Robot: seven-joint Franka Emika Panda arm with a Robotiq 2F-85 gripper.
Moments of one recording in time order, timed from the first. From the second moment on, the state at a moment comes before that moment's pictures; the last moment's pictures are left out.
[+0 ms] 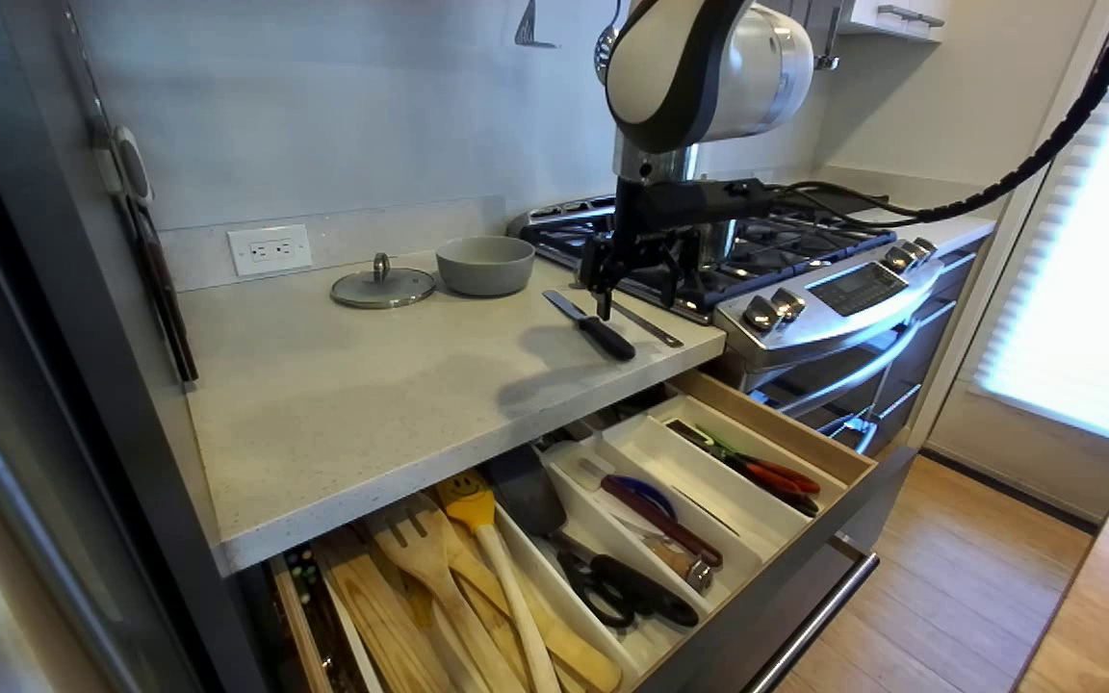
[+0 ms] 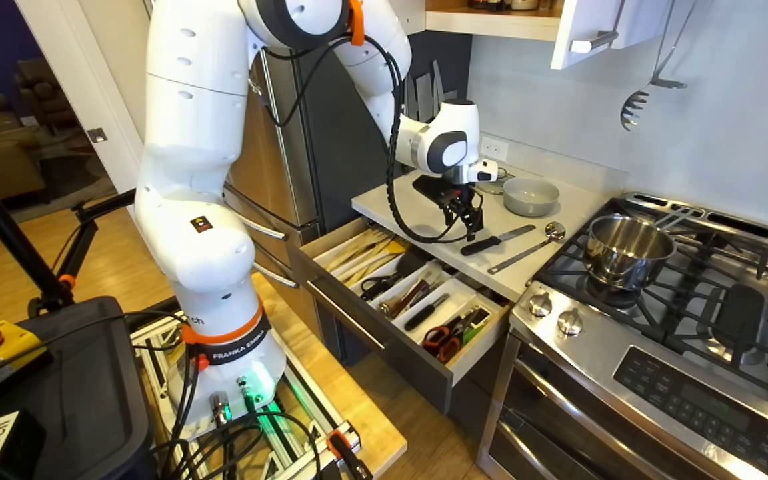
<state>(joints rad) 0.03 0.36 -0.07 -2.17 -0.07 2.64 0.20</state>
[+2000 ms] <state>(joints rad) 0.09 0.68 -0.13 -1.81 -0.07 2.61 0.31</state>
